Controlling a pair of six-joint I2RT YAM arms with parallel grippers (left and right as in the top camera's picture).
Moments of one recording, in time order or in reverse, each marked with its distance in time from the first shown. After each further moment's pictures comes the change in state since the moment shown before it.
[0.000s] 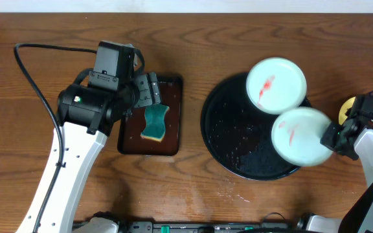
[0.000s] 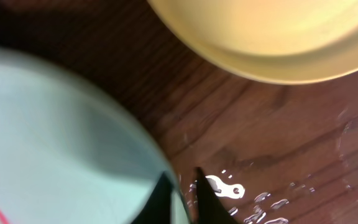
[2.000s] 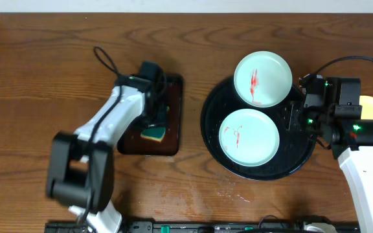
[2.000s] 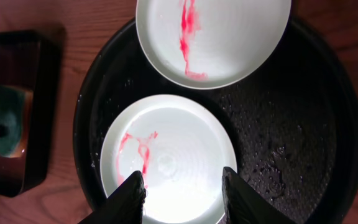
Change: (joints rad) left arm 0.000 0.474 -0.242 0.142 0.040 0.040; right arm 0.396 -0.292 0.171 -0.122 -0.383 -0.080
